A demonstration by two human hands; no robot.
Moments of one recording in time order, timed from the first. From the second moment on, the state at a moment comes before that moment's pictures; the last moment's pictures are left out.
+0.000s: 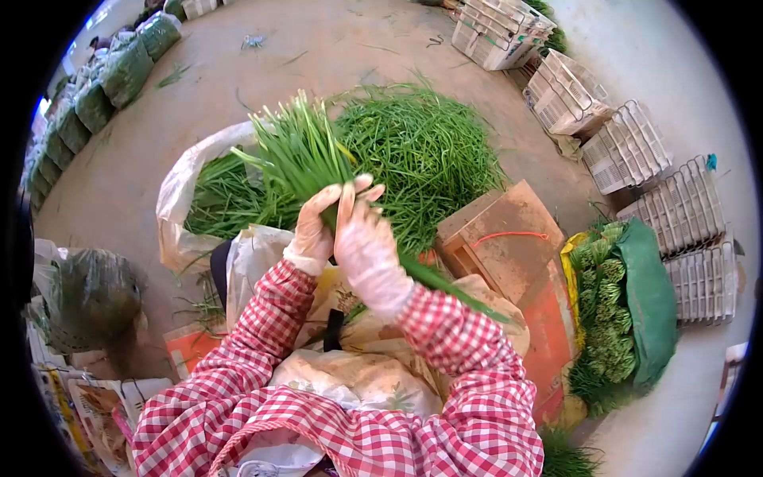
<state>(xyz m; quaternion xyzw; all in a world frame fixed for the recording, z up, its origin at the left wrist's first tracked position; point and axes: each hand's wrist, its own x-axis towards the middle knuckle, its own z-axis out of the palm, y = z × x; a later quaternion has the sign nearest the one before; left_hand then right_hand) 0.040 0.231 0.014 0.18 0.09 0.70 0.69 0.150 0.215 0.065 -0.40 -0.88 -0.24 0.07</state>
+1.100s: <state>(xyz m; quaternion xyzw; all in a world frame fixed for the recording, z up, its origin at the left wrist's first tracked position) -0.041 -0.015 0.029 0.27 0.54 0.39 0.70 0.163 0.325 0.023 -0.33 -0.21 0.80 0.46</state>
